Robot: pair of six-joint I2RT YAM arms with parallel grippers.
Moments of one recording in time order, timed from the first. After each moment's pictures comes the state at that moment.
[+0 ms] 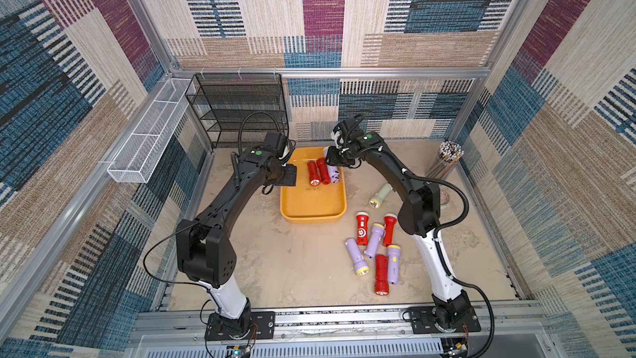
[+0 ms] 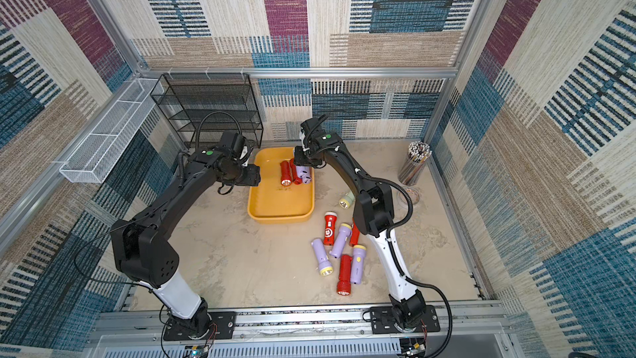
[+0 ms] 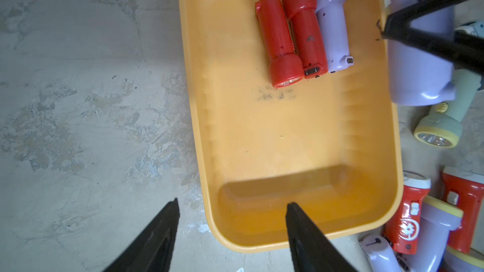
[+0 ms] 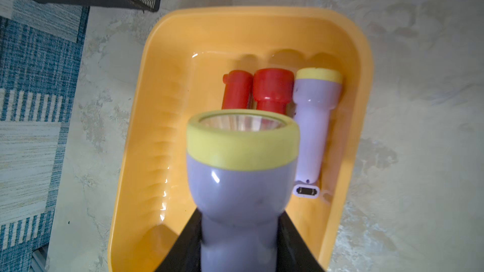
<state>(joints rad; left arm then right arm) -0.30 1.71 1.61 -0.97 -0.02 -0.21 0.51 2.42 2.42 -0.96 -0.24 0.40</state>
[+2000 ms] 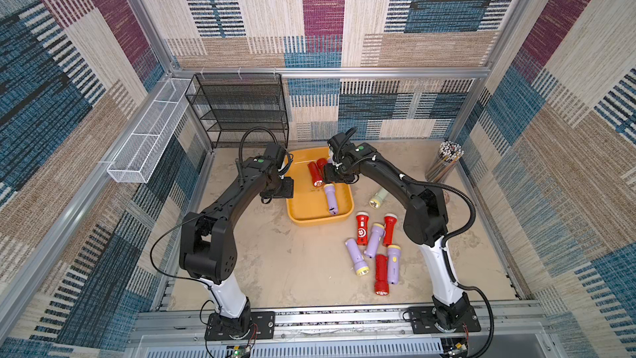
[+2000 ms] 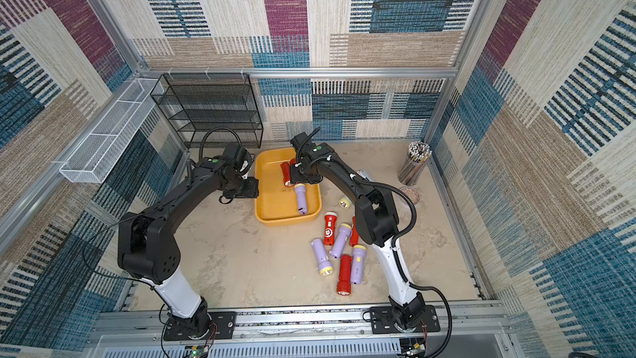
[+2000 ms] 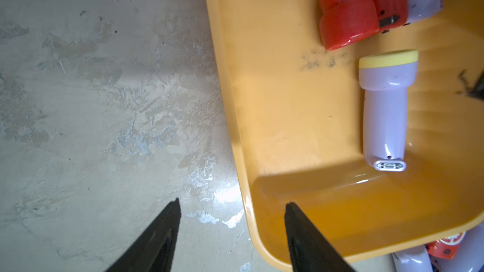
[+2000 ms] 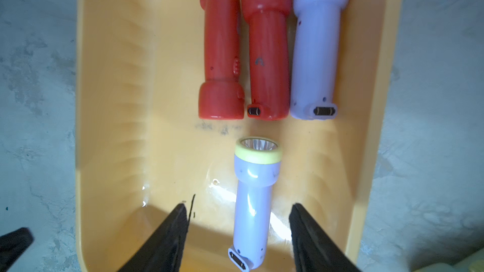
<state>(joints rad) -0.28 1.75 1.47 -0.94 0.00 -0.25 0.59 2.25 2.15 -0.97 -0.08 0.42</state>
